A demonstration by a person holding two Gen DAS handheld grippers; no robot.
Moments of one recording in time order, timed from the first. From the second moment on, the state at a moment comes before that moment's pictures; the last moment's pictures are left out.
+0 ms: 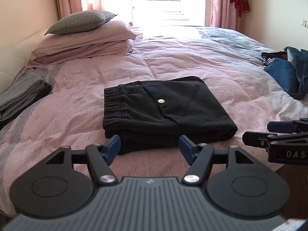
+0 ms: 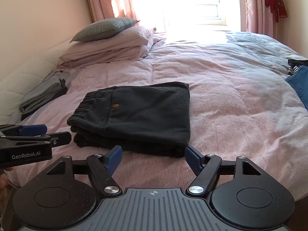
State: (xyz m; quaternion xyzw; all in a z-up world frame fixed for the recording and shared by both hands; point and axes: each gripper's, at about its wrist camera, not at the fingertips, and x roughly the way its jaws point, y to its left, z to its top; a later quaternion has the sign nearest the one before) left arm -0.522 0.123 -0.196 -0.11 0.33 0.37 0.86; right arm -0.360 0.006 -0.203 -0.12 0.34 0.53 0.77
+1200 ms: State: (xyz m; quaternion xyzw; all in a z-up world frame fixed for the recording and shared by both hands) left arm -0.591 0.328 -0.286 -0.43 0.21 0.31 0.82; right arm -0.245 0.016 -0.273 0.03 0.43 0.46 0.78
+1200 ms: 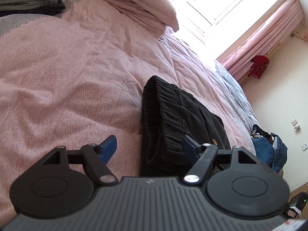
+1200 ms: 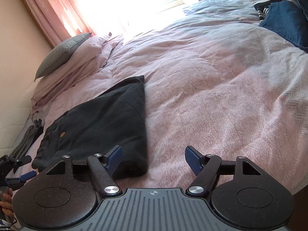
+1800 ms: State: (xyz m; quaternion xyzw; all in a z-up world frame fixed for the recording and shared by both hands) left arm -0.534 0.367 -0.326 -0.50 0.24 0.20 0.81; right arm -0.187 0.059 -0.310 0.17 0.51 0.50 0.68
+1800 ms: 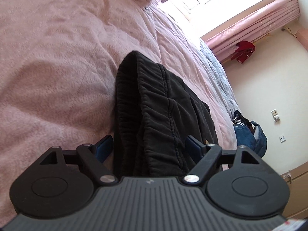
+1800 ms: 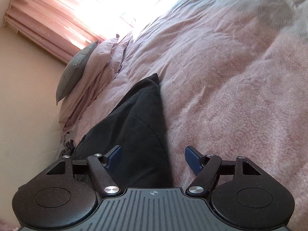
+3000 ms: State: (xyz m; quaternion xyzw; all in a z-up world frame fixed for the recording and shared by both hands) left arm -0.513 0.353 -0.242 -0.53 0.22 0.26 0.77; right arm -0.108 0.167 -0.246 0.07 0.61 0.61 0.51
